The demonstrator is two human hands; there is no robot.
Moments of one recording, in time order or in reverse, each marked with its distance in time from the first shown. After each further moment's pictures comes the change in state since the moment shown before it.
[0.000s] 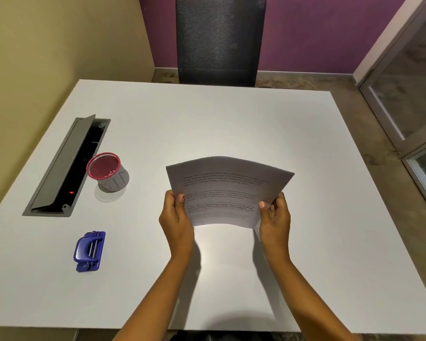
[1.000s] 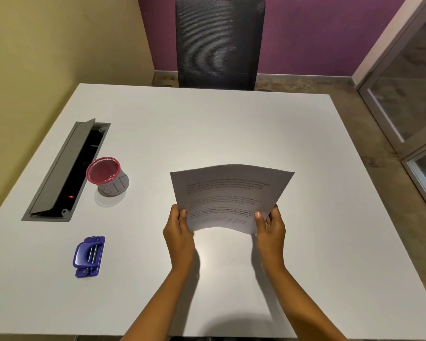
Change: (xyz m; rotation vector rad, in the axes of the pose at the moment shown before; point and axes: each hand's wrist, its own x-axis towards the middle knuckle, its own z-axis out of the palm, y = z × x) left_hand -0.010 -0.019 -0.002 -0.007 -0.064 -0.129; right_hand -0.002 0.027 0.003 -0.014 0.029 0.064
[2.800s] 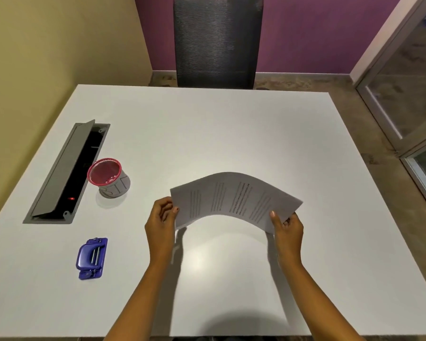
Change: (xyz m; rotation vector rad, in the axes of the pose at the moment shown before) left_hand 0.039 -0.008 -0.040 -0.020 -0.057 0.036; right_hand 0.016 0.018 -0.029 0.102 0.120 0.123
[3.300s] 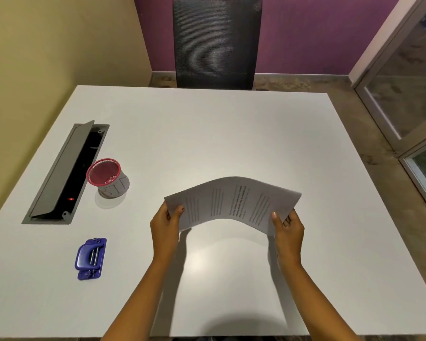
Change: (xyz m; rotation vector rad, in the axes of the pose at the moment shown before) left_hand -0.001 0.002 0.009 0.008 -0.063 -0.035; right_hand 0.001 0.002 -0.002 0.018 0.009 -0.037
